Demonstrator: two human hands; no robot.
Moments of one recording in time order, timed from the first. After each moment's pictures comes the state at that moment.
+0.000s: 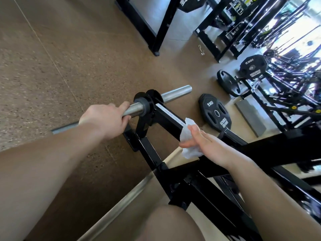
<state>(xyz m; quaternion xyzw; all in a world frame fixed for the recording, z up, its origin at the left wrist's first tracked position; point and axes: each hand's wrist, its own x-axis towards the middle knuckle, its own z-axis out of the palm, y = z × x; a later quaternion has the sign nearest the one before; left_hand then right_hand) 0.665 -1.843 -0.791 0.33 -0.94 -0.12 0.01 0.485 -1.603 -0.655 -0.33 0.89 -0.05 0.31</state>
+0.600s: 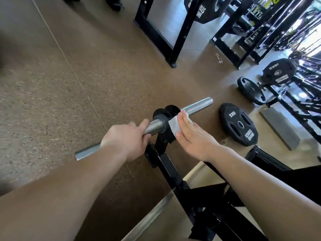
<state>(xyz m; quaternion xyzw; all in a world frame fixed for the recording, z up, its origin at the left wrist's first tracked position) 0.664 -1.841 -0.792 0.33 -0.93 -0.14 0.02 0.463 -1.706 -0.726 -0.56 0.80 0.13 0.17</state>
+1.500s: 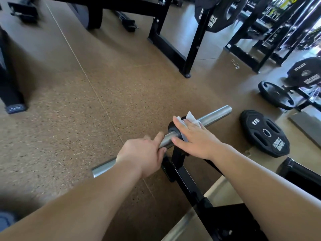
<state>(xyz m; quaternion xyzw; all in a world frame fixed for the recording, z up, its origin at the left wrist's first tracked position) 0.662 -1.842 -0.791 0.32 -0.94 -0.13 0.00 0.465 -1.765 -0.740 -0.59 0.78 0.10 0.17</state>
